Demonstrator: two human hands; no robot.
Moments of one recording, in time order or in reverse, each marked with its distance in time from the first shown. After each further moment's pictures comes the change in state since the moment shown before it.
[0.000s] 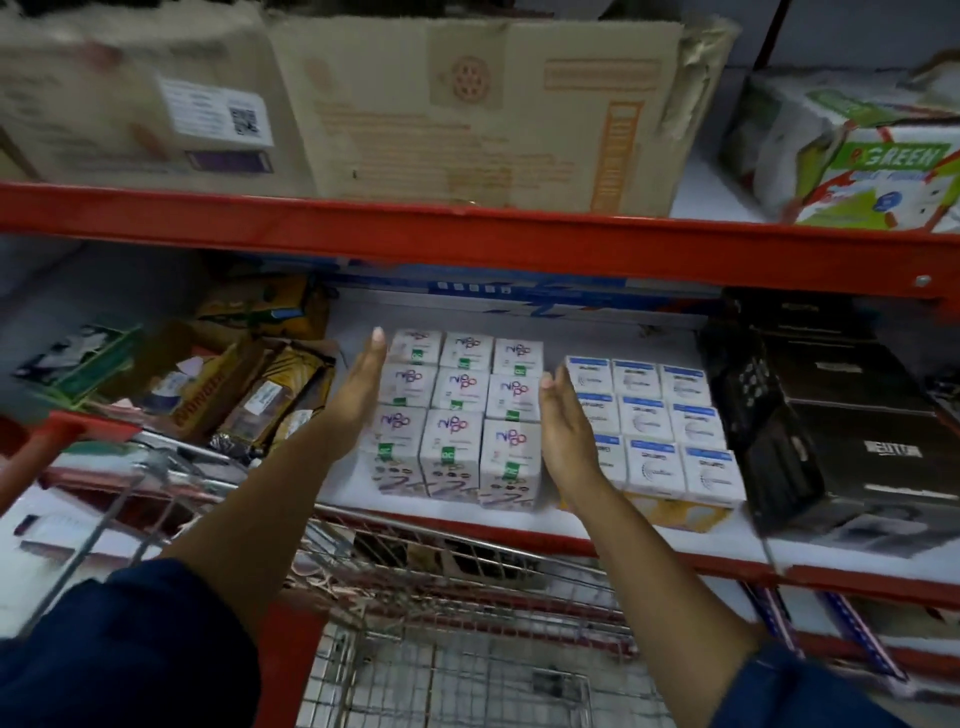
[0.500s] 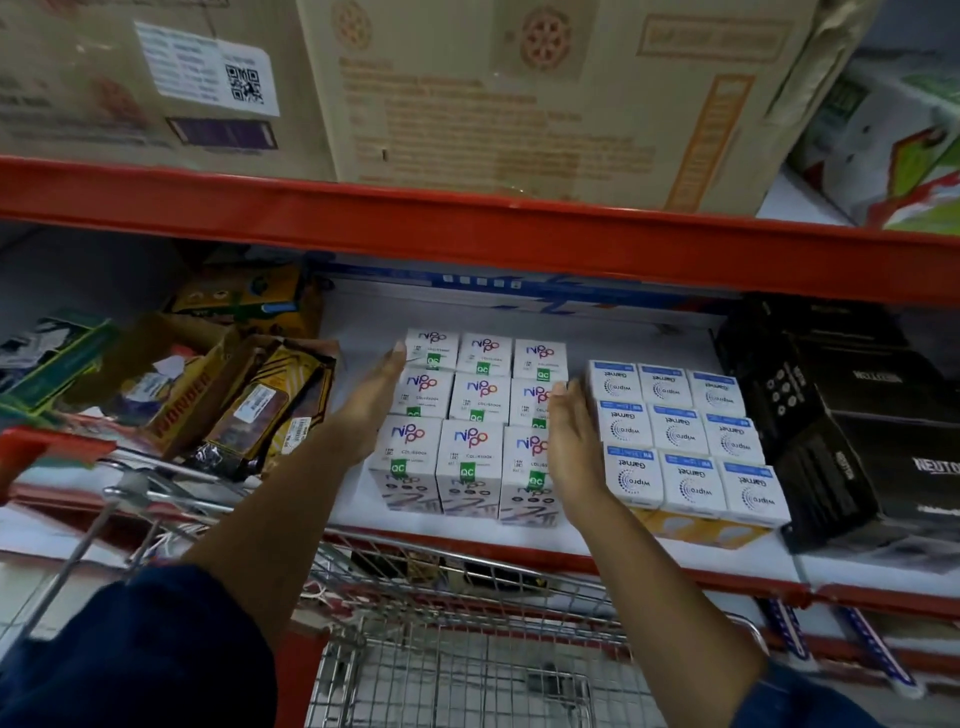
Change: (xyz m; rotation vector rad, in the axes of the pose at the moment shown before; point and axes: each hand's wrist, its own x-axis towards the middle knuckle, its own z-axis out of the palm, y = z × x) left_hand 0.044 -0.025 -0.006 -0.190 -0.030 -0.260; right_hand 0.027 0.019 0.033 -0.078 0.150 0.120
